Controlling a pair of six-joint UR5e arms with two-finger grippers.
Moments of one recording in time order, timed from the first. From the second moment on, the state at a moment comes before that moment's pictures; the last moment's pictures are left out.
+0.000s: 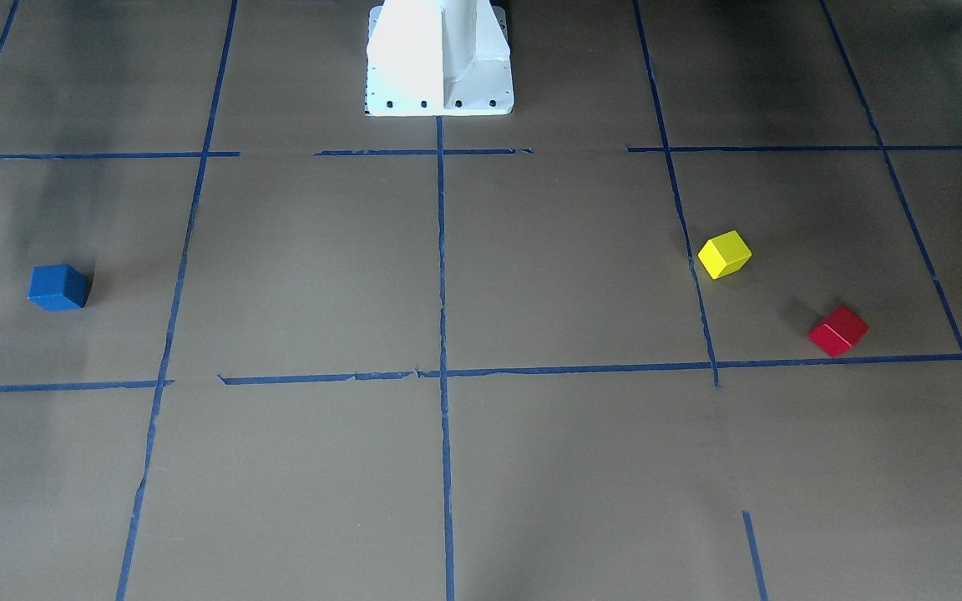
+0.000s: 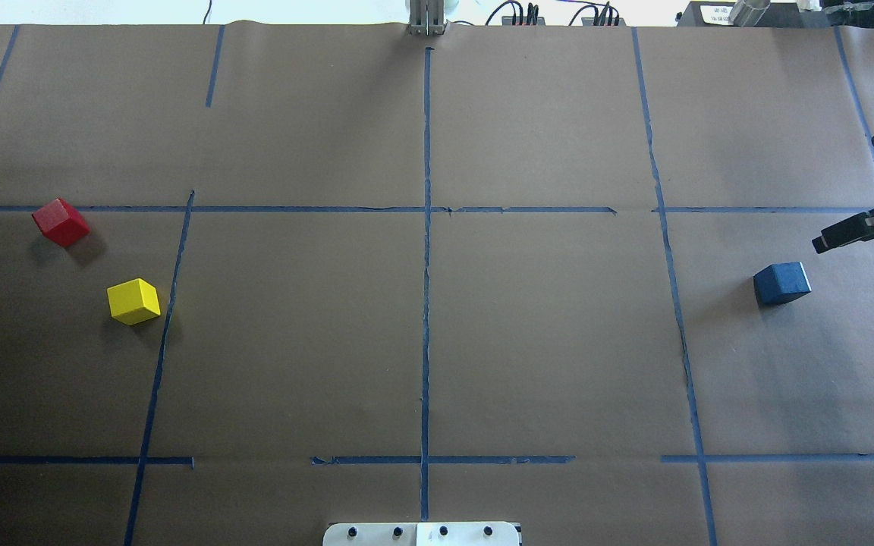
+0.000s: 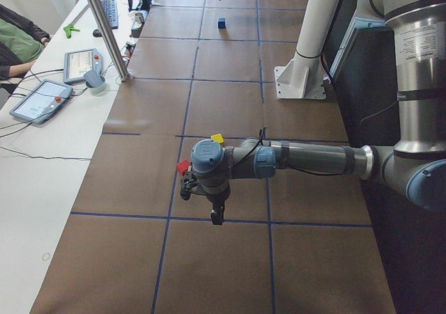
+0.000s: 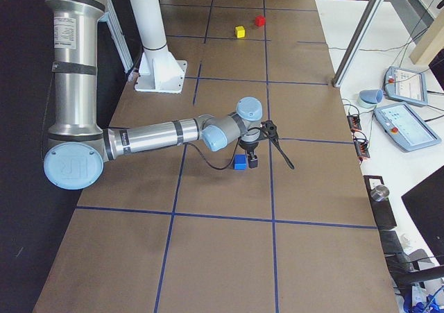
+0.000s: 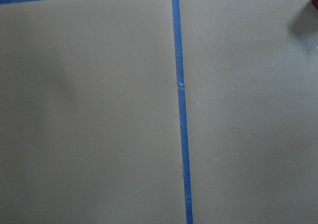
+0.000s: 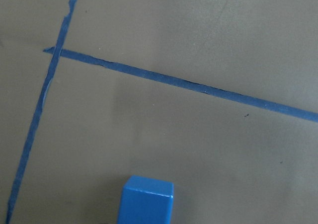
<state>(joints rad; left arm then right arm) -1.50 -1.39 -1.80 -1.45 -2.34 0.09 1.11 -1.63 1.78 -1.16 2.25 0.52</state>
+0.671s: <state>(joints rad) -1.49 -1.39 -1.80 -1.45 -2.34 0.09 0.97 -1.63 1.73 -1.10 2.14 0.71</state>
